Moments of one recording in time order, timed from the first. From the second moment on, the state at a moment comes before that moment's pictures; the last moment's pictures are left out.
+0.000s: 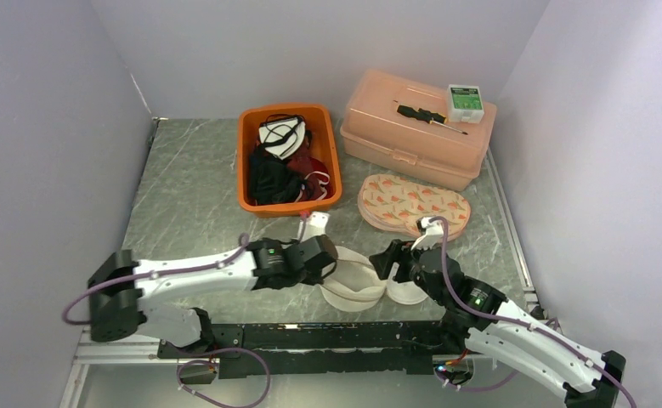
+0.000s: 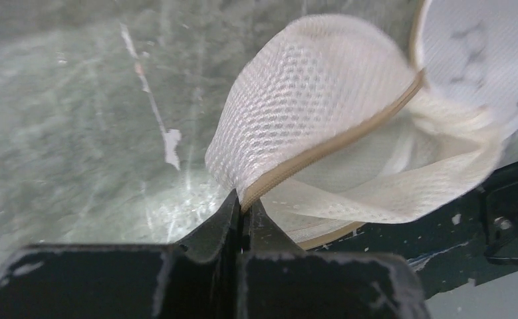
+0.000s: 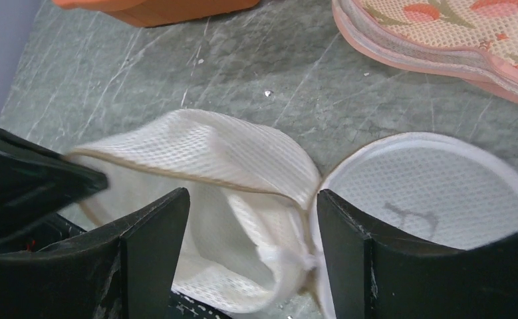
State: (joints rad) left arm -1.22 1.41 0.99 -0.62 -0.38 -0.88; right arm 0.90 0.43 0.35 -0.35 0.33 0.68
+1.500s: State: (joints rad) left arm -1.22 0.91 0.68 -0.70 -0.63 -1.11; right arm 0.88 1.12 0.38 -0.28 0.43 1.09
